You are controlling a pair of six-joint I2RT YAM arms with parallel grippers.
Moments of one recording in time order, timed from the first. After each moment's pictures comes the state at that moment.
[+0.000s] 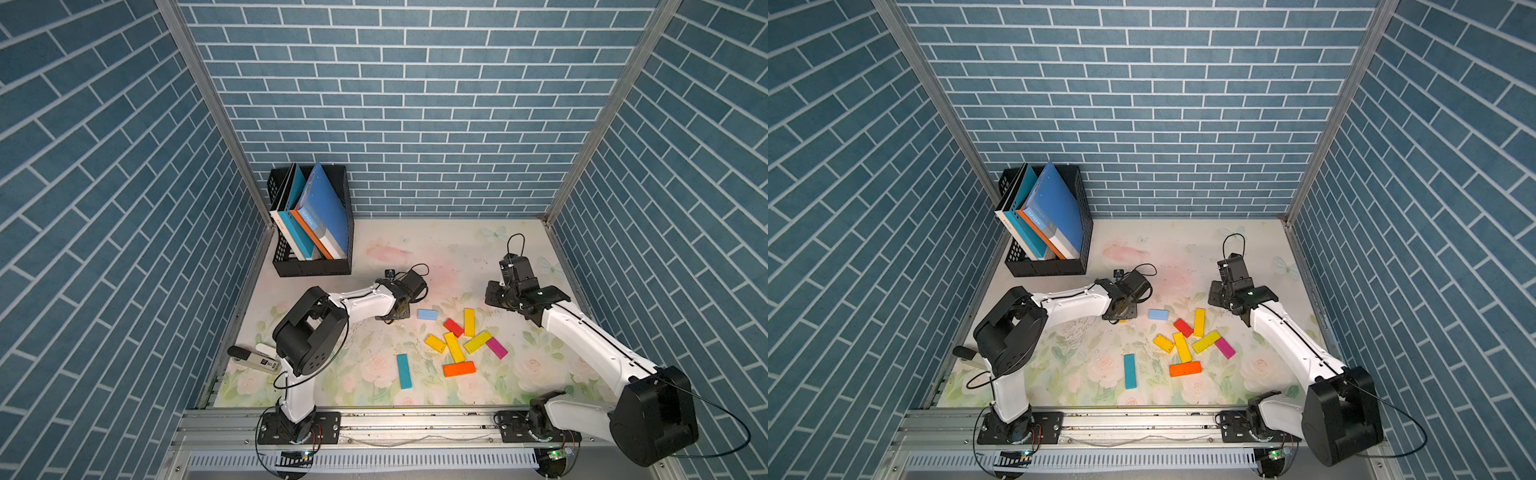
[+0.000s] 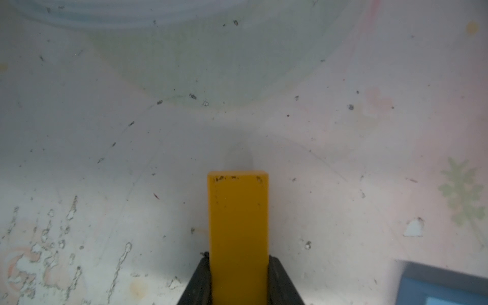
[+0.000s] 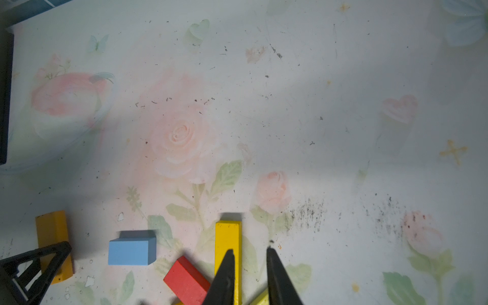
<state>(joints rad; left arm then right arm) -0.77 1.90 1.21 -0.61 -0.36 -0.81 0.39 1.24 0.88 -0.56 0.10 0.47</state>
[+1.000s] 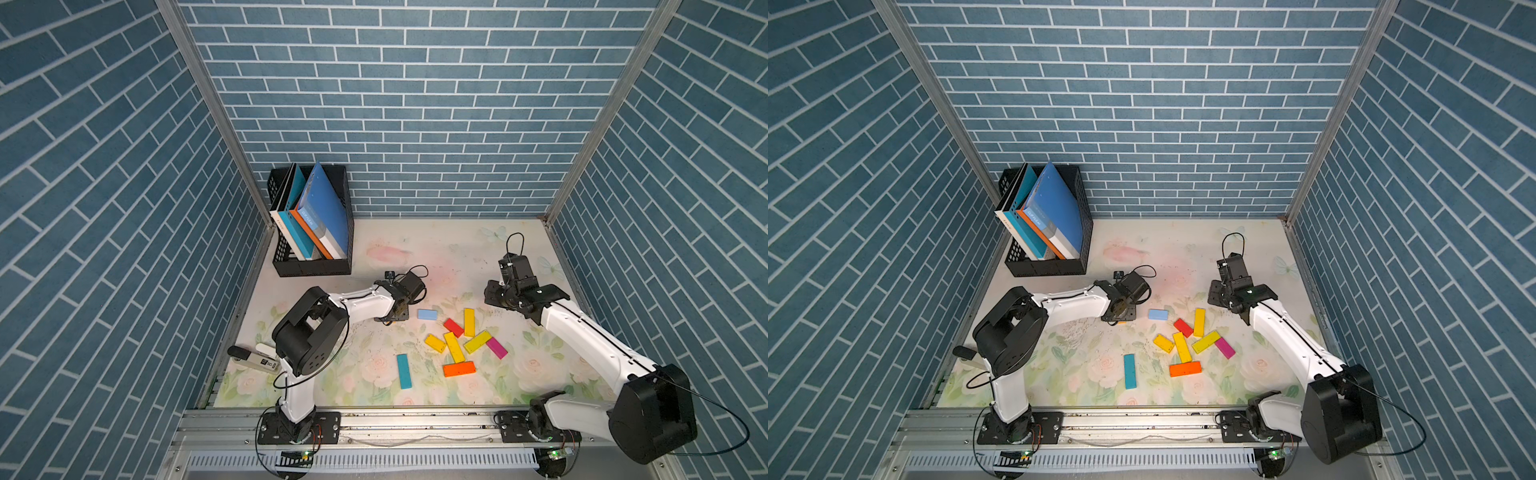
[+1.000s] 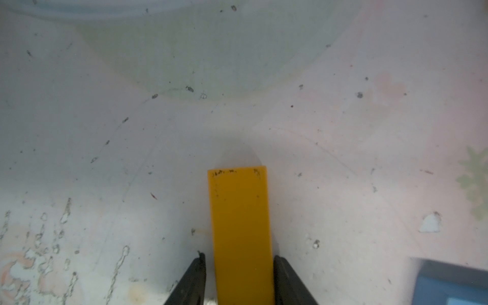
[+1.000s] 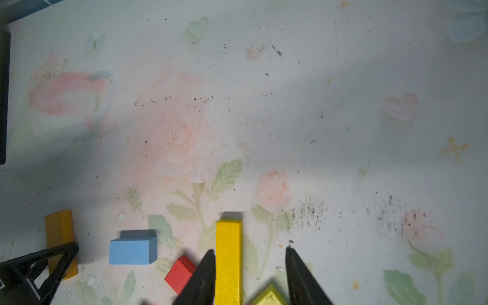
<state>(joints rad) -0.77 1.90 1.19 -0.59 -0.35 -0.78 0.39 1.25 0.89 -0.58 0.10 0.48</state>
